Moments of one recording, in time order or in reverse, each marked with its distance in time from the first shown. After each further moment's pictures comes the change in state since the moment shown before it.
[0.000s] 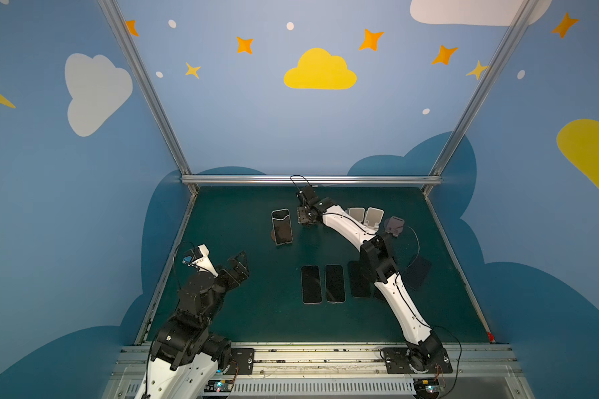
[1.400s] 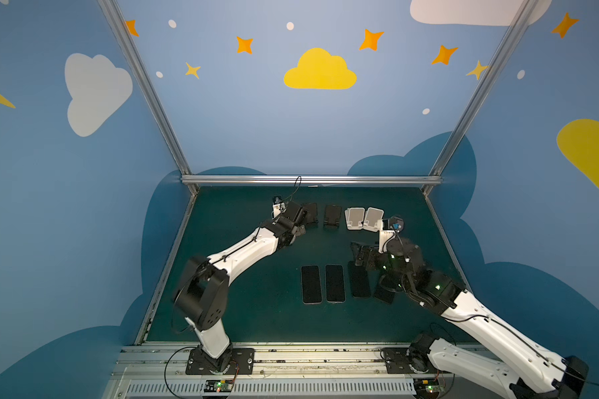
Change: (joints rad) left arm -0.248 1.397 0.731 0.096 -0.360 0.051; right arm 0.078 -1.706 -1.553 0.320 -0.009 0.137
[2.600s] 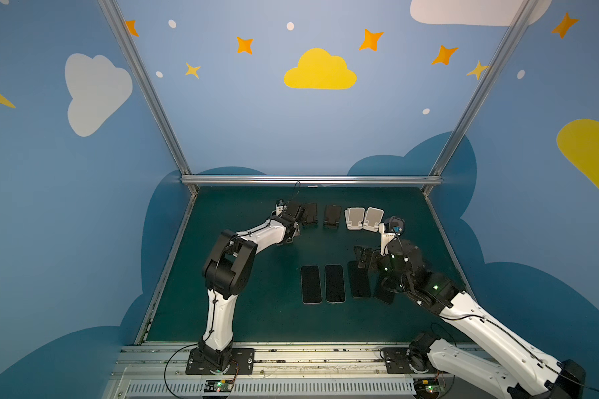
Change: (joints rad) left arm 0.109 0.281 0.090 0.113 0.080 0.098; right arm -0.068 0.021 -0.055 0.010 -0.053 -0.018
